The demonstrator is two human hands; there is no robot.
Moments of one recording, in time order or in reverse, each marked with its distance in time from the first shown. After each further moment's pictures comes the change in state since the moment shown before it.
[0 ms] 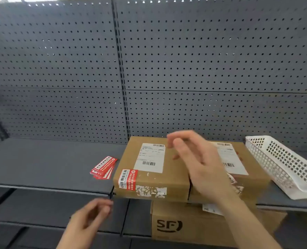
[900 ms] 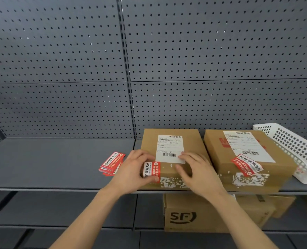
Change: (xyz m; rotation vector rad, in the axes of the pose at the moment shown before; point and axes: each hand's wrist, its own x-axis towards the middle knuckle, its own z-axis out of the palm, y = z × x) left_hand 0.144 0.022 0.042 0.560 -0.291 0.513; right_hand -0.021 0.148 0.046 -0.830 -0.226 0.271
